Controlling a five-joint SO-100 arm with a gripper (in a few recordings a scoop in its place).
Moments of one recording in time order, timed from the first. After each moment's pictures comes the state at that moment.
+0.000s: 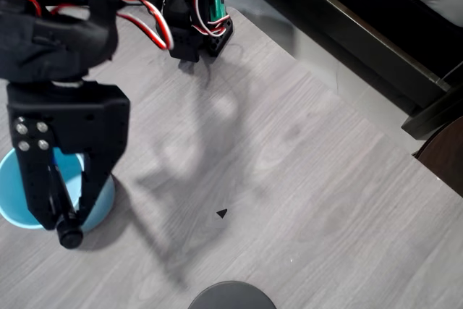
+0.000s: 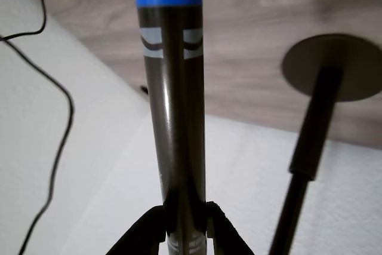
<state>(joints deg) 14.8 90.3 47.4 78.1 52.3</state>
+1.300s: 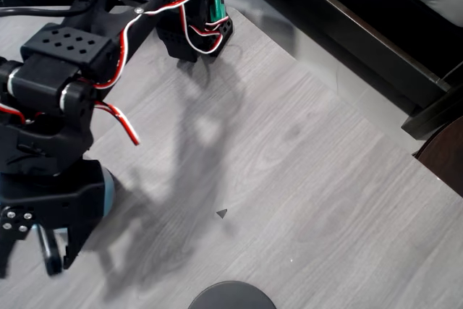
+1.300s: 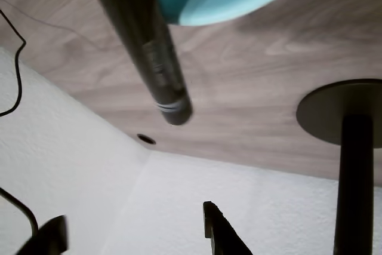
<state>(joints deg) 18.2 75.3 47.4 71.2 55.1</state>
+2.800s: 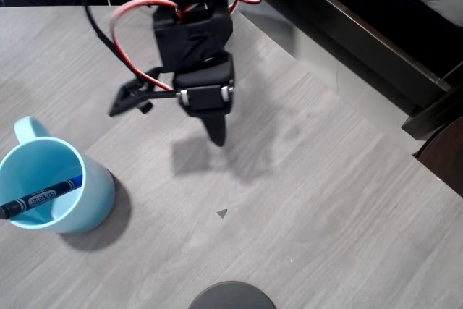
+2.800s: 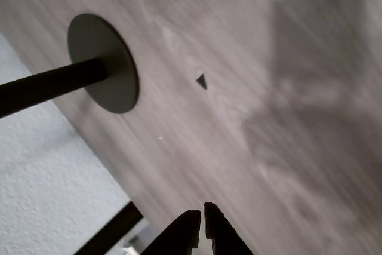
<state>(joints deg) -11.1 139.8 128.3 62.8 10.4</state>
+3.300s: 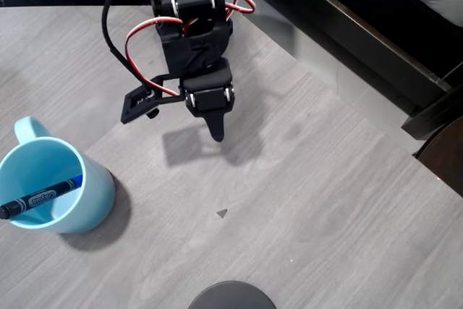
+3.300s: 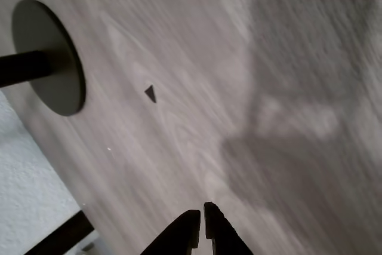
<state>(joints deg) -11.3 148.9 148.7 53.2 4.4</state>
